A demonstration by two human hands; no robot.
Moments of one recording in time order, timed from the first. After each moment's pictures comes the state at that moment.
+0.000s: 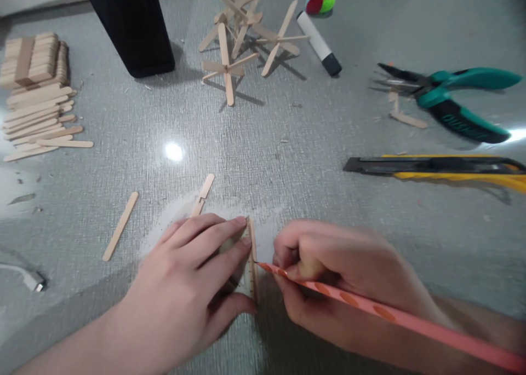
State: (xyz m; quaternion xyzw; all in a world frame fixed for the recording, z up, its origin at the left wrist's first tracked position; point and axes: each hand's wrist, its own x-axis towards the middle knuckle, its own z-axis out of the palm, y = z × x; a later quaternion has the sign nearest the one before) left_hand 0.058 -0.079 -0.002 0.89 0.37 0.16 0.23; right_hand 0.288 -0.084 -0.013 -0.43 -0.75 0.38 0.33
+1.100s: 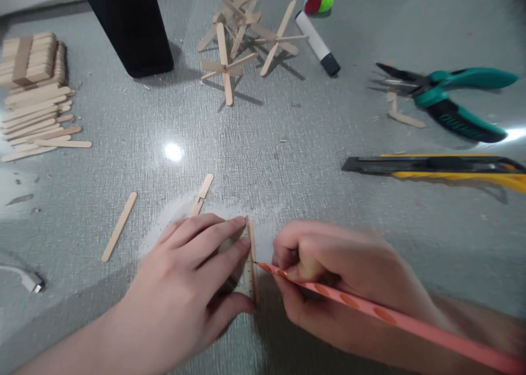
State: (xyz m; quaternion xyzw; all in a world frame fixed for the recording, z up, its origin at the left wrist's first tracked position) left_hand 0.057 -0.080 -0.003 0.89 0.38 0.16 0.22; right_hand 0.289 -0.083 -0.014 -0.43 -0.75 0.38 0.33
